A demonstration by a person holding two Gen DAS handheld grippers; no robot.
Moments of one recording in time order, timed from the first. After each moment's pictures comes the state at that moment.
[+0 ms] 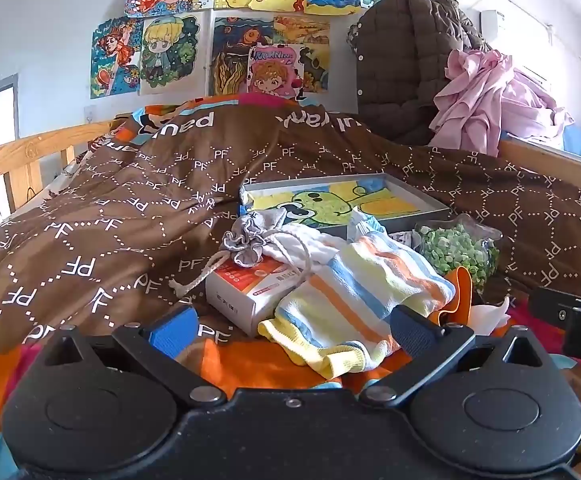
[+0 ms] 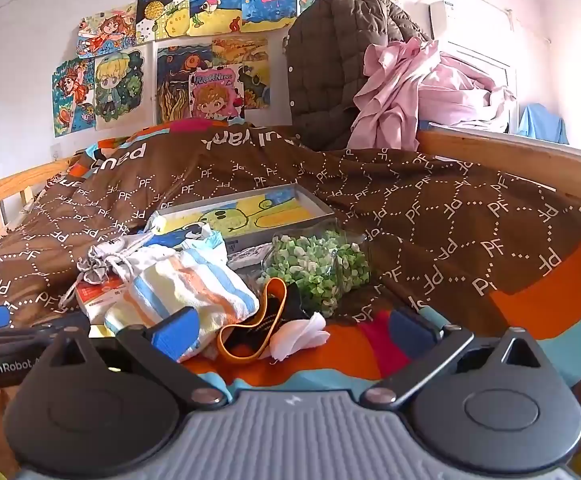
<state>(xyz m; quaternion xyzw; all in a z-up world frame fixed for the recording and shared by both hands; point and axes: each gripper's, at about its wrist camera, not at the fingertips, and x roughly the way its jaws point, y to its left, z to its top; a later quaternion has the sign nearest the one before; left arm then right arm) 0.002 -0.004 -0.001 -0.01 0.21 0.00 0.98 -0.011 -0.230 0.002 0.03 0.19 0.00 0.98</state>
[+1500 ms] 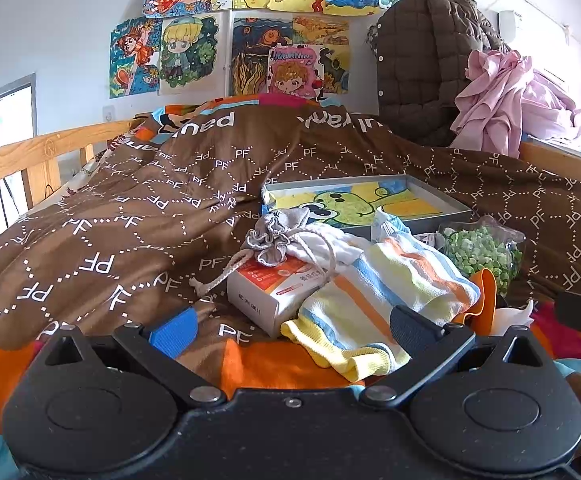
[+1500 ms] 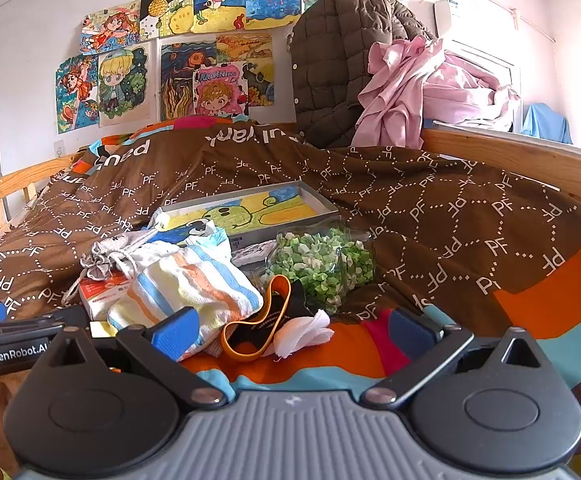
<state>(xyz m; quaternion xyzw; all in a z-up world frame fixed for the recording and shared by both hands) 0.004 0.002 -0.005 -0.01 0.21 0.04 0.98 -0.010 -0.226 0.000 0.03 0.19 0.01 0.98</state>
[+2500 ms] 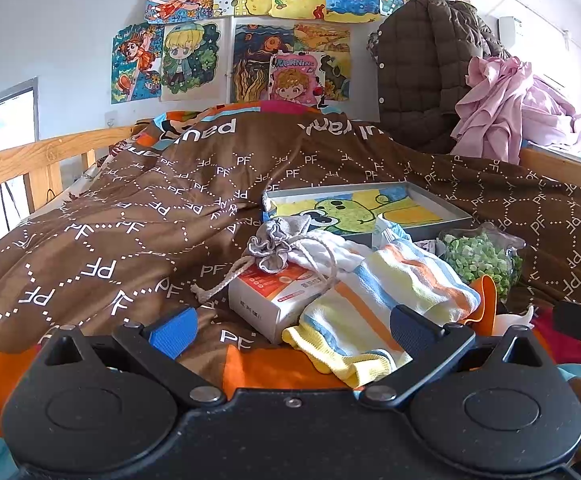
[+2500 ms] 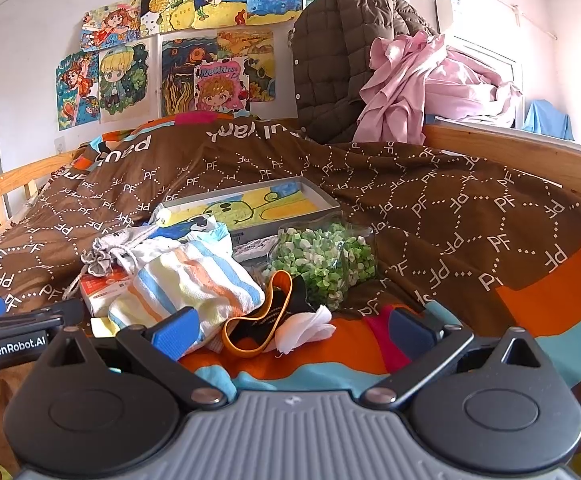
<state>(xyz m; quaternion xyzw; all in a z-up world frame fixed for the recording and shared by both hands) 0.003 0.002 -0.003 -0.01 0.20 0.04 0.98 -0.010 -0.225 -0.002 0.03 0.20 0.01 0.98</state>
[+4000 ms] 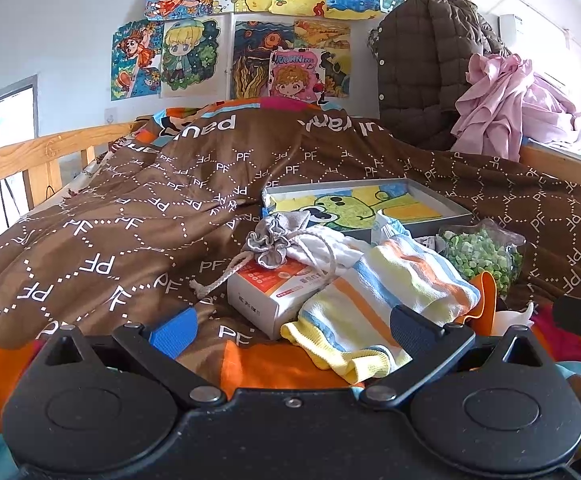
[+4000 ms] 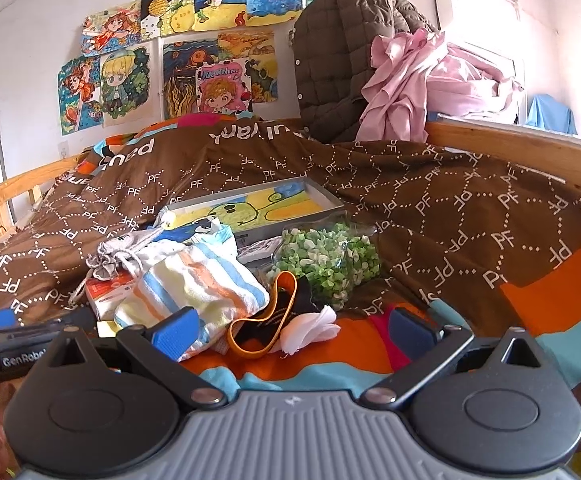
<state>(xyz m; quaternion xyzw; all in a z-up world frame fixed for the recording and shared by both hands) 0.004 0.004 -0.006 -0.01 0.20 0.04 0.98 -0.011 -0.230 0.001 0.04 0.20 0.02 0.98</state>
